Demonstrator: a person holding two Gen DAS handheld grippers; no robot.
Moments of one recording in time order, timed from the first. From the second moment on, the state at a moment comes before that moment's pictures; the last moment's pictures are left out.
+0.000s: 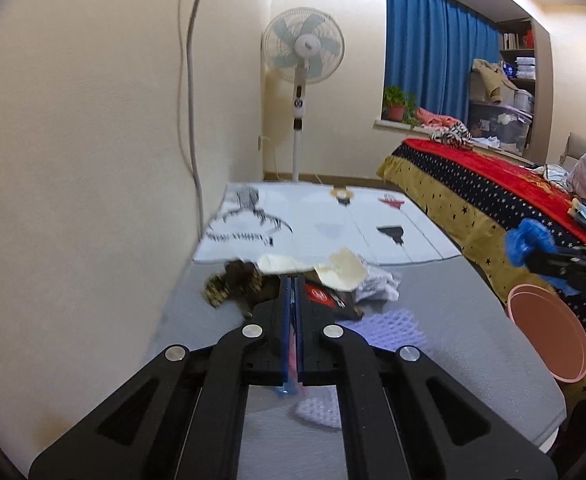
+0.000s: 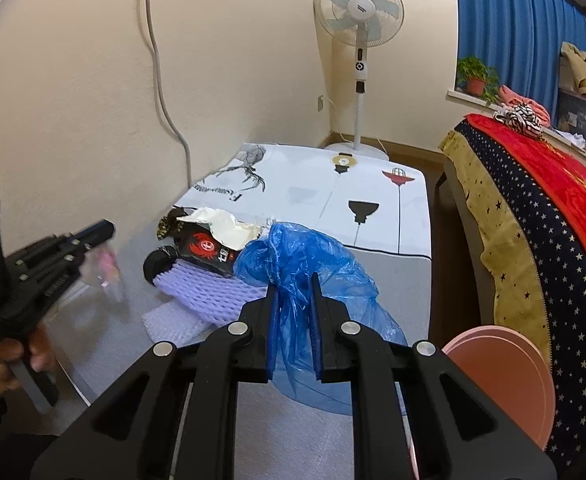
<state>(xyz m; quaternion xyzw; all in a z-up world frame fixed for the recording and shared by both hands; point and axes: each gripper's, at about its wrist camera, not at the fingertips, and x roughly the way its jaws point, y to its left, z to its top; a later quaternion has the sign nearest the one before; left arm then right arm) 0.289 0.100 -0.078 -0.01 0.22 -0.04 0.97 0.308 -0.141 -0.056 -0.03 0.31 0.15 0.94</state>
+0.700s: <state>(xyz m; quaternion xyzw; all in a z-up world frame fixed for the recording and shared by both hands) 0.269 0.052 0.010 0.01 0.18 -0.12 0.98 0.289 -0.197 0.003 0.02 0.28 0.13 0.95</state>
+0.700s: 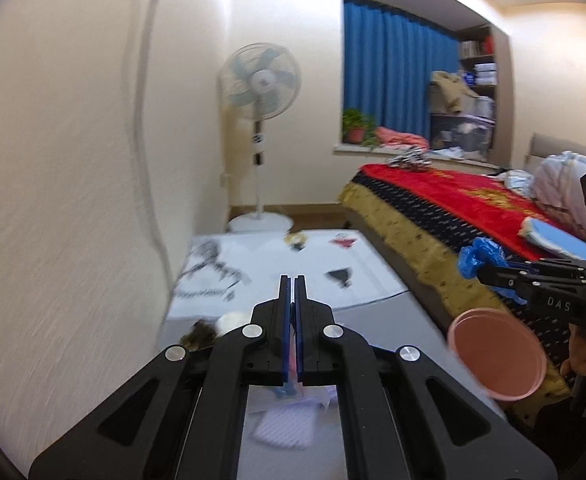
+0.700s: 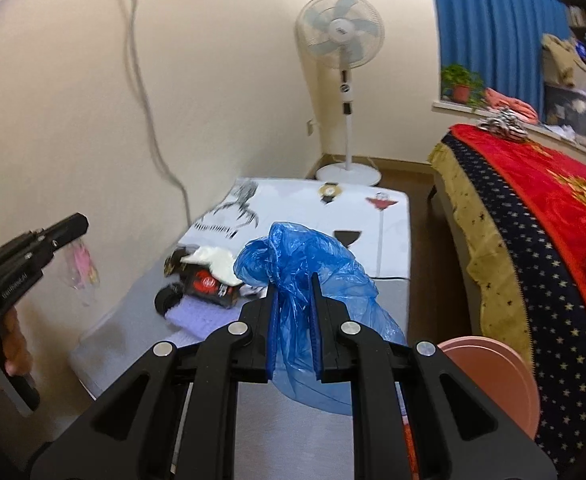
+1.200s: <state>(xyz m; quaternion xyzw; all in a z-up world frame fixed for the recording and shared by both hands) 0.317 -0.164 0.006 0.01 0.20 -0.29 0.93 0.277 -0.345 -0.015 0.02 0.31 0.00 0.95</state>
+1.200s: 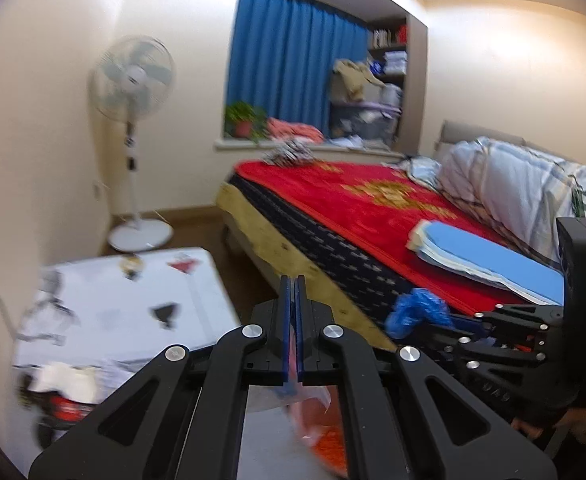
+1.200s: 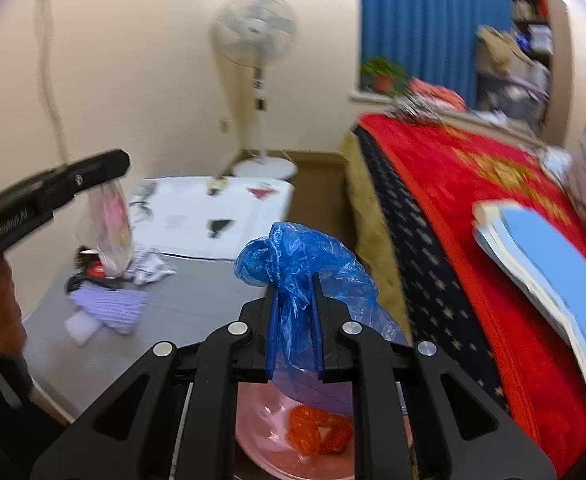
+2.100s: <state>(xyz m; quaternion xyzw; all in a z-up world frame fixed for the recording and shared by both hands) 0.349 -0.259 -0.085 0.04 0.31 -0.27 0.91 0.303 -0.406 -0.081 0.05 0.43 -0.07 0.90</state>
